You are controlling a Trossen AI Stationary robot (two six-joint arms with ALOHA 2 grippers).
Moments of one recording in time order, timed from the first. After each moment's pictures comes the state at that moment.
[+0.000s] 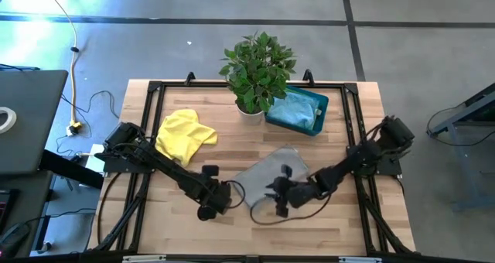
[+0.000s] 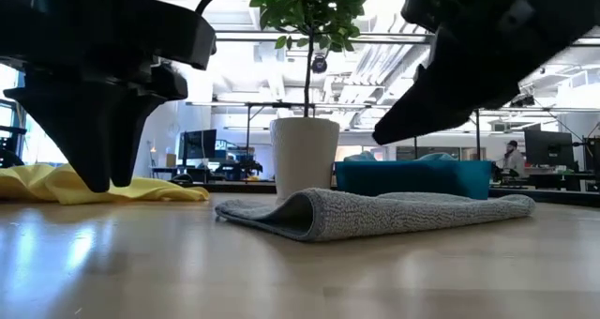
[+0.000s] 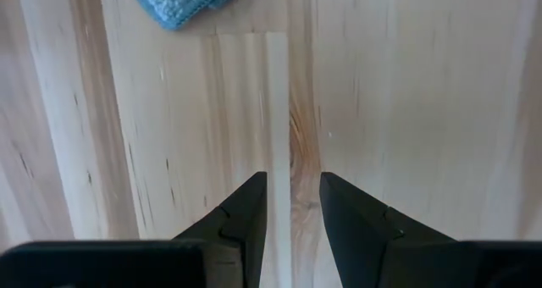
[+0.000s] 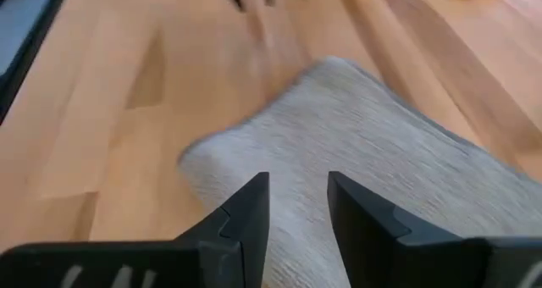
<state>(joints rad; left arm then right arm) -0.39 1.86 1.21 -0.88 -0.20 -0.46 0.53 1.72 0.79 0.24 0.48 0.47</state>
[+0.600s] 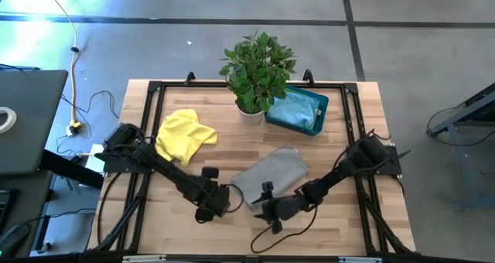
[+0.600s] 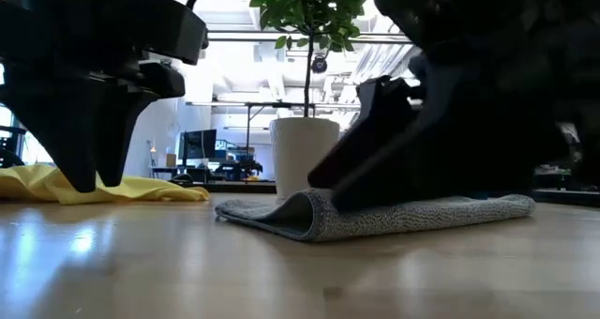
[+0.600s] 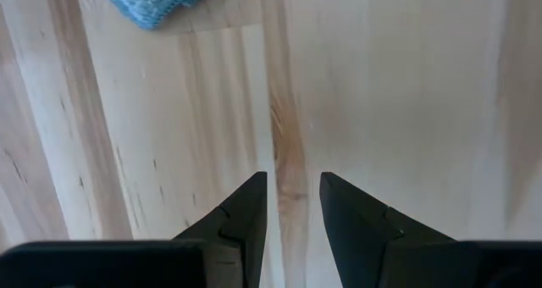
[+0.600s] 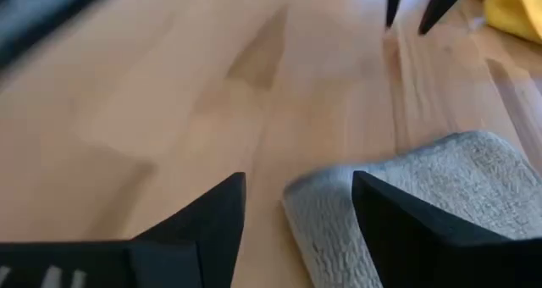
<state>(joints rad) -0.42 1.86 1.21 -0.88 -0.20 -0.43 0.55 2.02 0.93 0.52 0.37 0.01</state>
